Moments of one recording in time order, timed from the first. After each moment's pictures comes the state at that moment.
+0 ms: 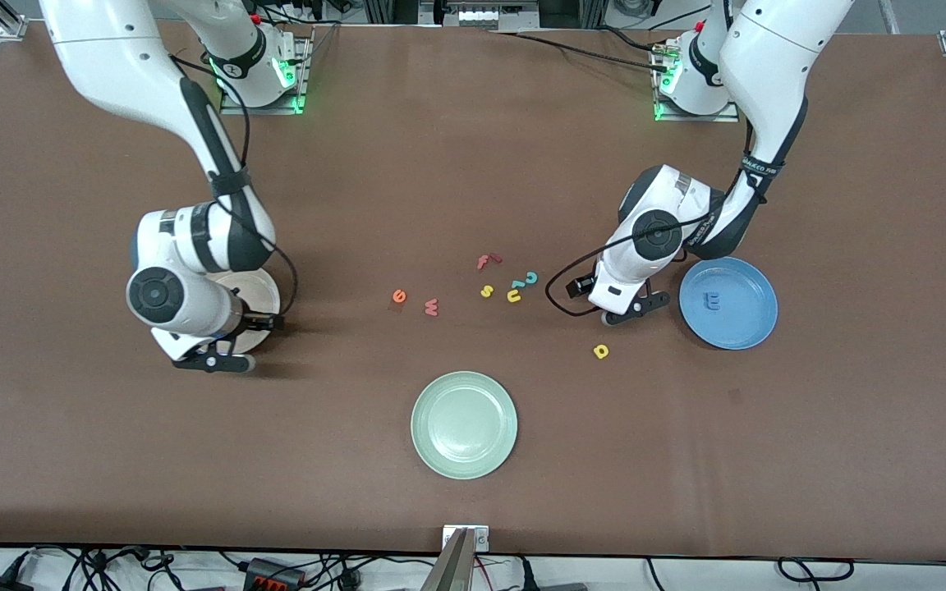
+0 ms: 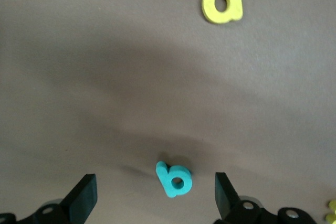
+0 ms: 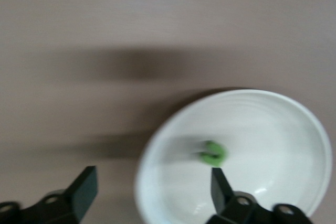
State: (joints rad) left arm -0.19 0.53 -0.28 -2.01 0.05 2.42 -0.90; right arm 0.36 0.58 -0.14 -1.73 0.03 2.17 0.22
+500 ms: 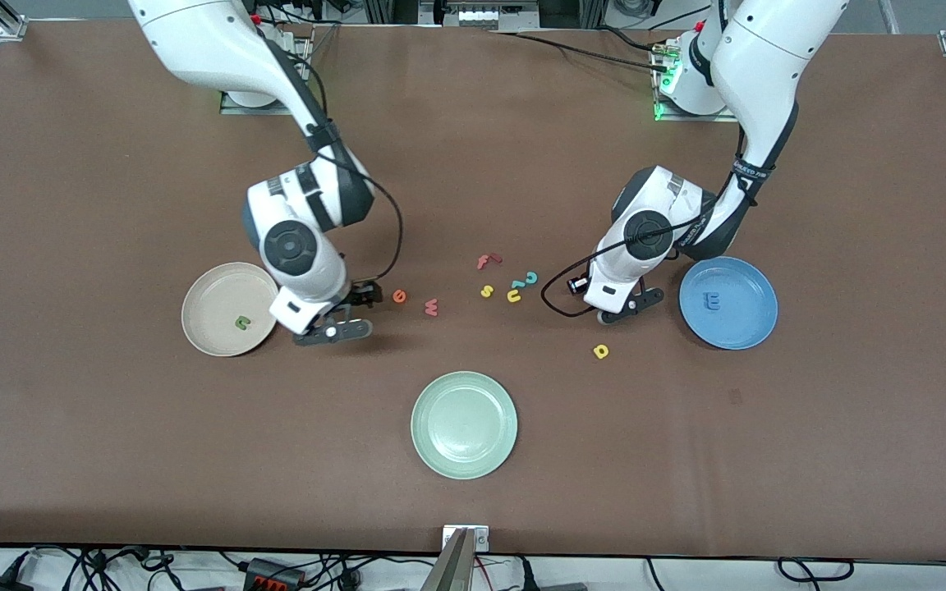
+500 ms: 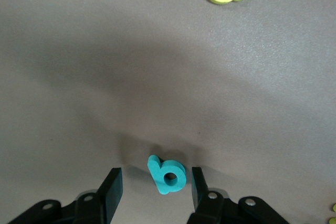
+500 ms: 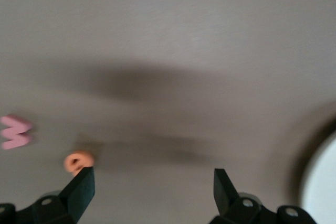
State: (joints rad) left arm -0.21 0.55 -0.28 -2.01 0.05 2.43 -0.94; right arm 0.57 0.60 -0.09 -1.72 0.03 2.23 0.29
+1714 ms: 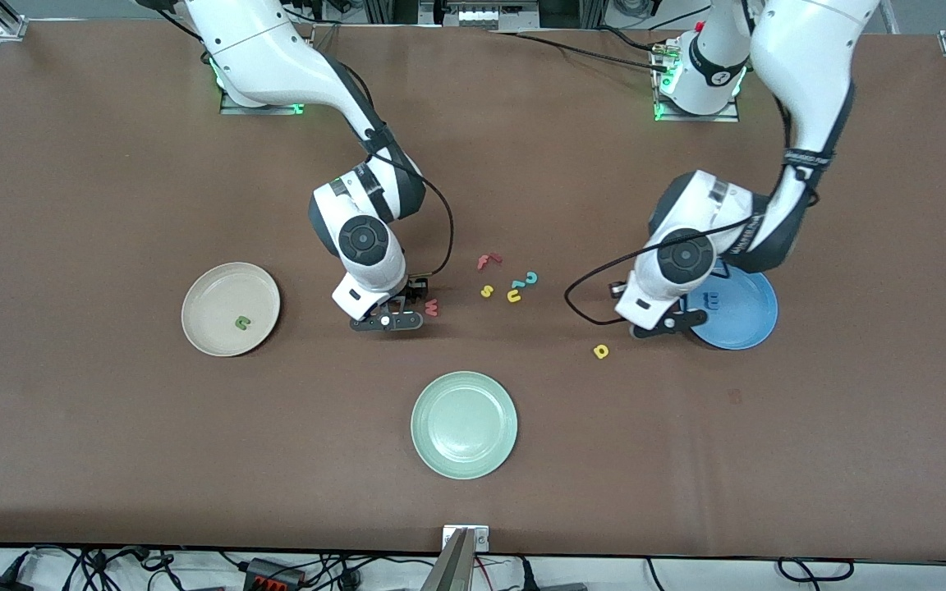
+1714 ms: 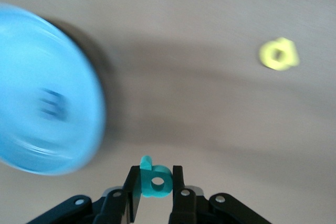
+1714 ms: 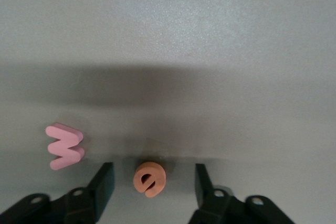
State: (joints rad) left arm -0.11 0.48 -0.25 -1.84 0.23 2.02 -0.66; right arm 0.67 0.71 -0.09 -1.68 0.08 2.31 0.48
